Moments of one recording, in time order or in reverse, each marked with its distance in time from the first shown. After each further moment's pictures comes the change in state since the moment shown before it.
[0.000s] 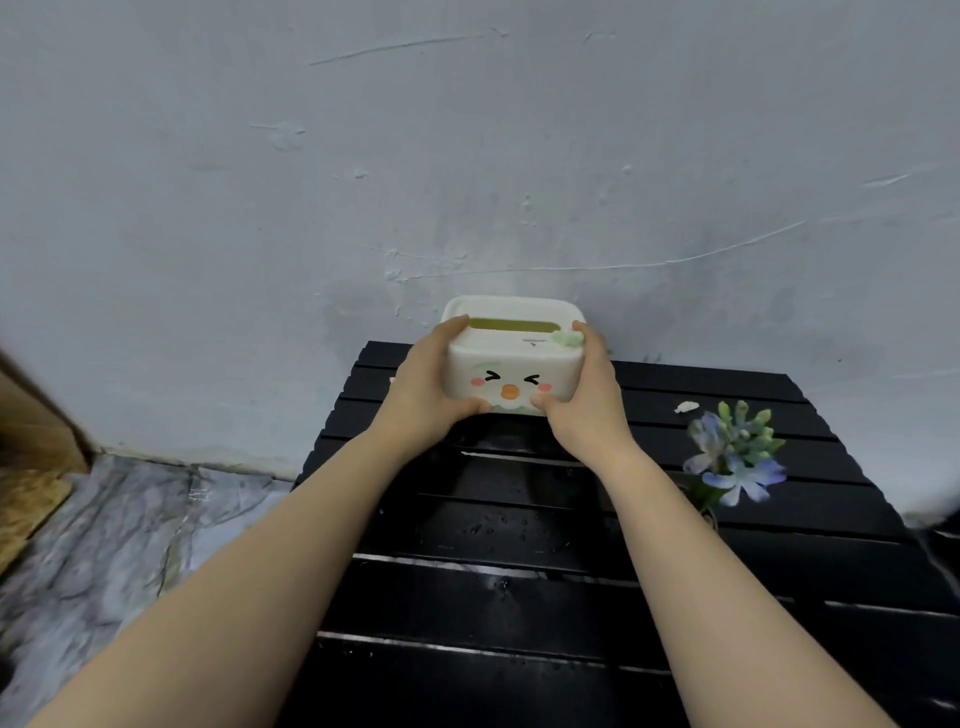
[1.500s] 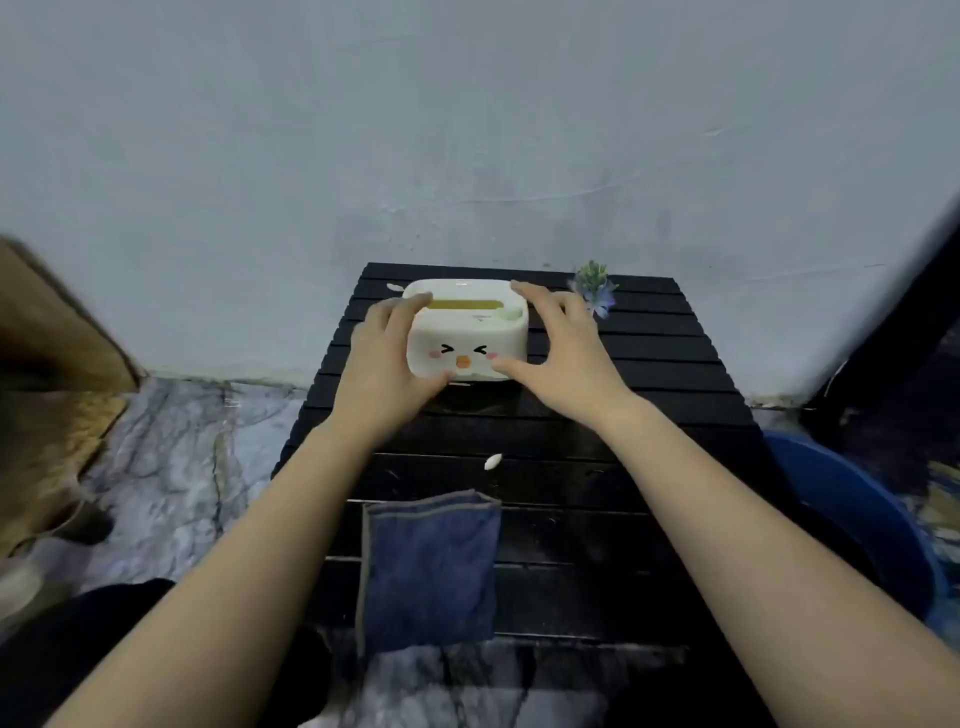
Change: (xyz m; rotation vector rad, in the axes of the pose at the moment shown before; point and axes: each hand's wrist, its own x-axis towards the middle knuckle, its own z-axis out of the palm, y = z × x) left_hand -0.214 0.116 -0.049 0.317 0.124 0.144; right_hand -0.205 -0.084 -0.103 -0.321 -0.152 -0.213
